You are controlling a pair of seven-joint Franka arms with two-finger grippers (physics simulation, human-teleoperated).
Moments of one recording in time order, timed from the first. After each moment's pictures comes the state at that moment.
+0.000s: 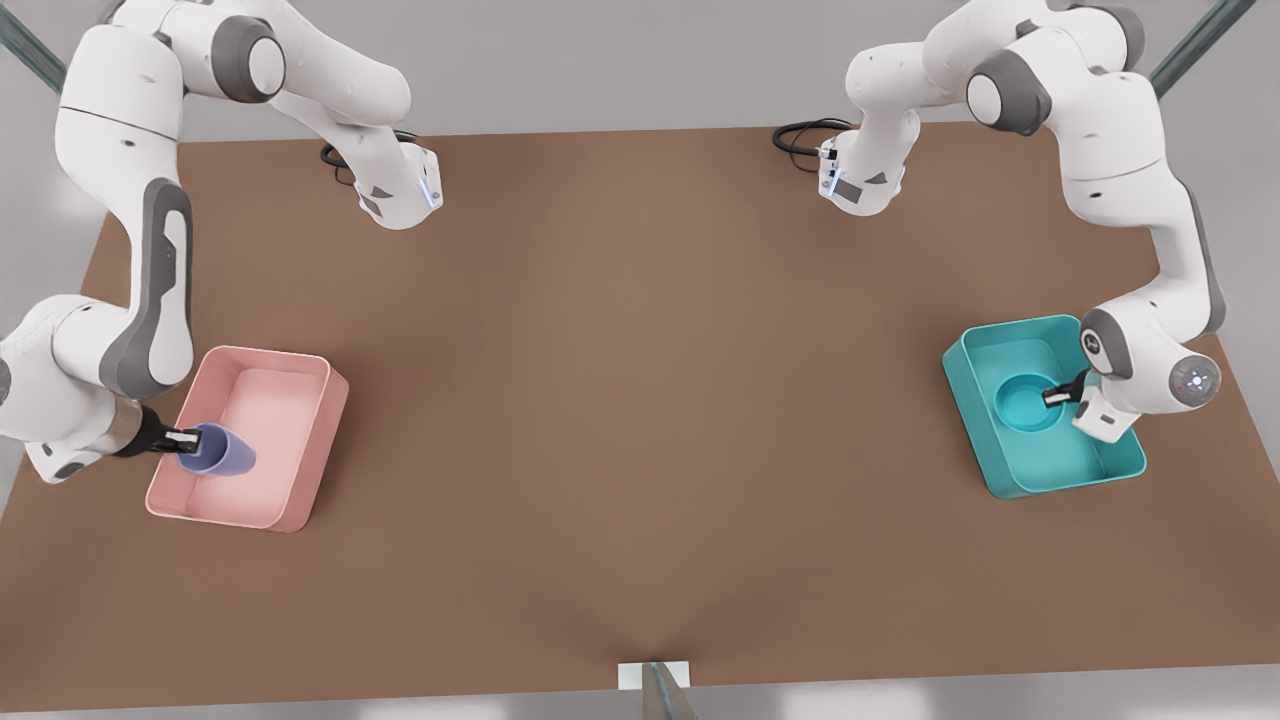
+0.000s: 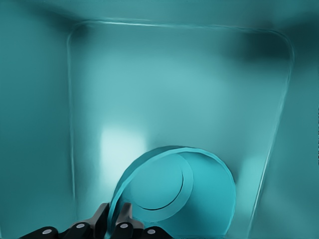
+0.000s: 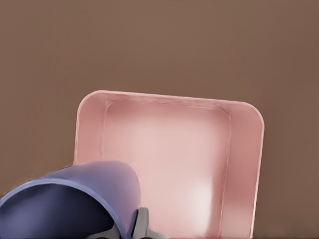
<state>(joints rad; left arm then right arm) 0.07 0.56 0.33 -1.82 0.02 2.13 0.14 -0.17 0.40 -0.12 -1.68 0.05 1.99 -0.25</state>
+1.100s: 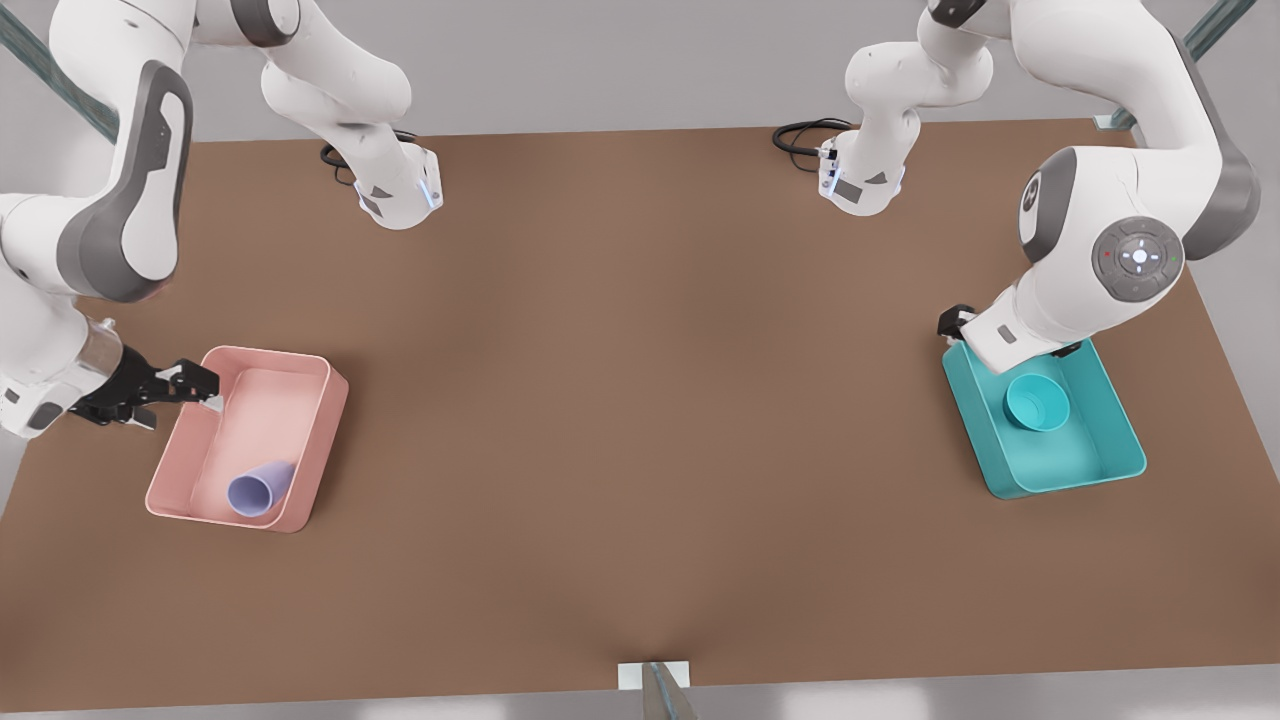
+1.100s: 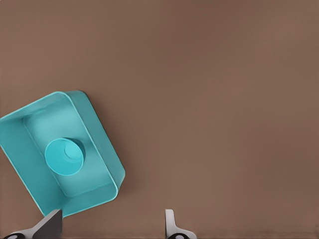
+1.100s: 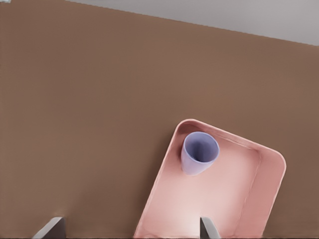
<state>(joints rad) -0.01 0.26 -0.18 -1.34 0.16 1.38 0.10 -0.08 0.18 -0.07 -1.52 0.09 1.71 -0.37</state>
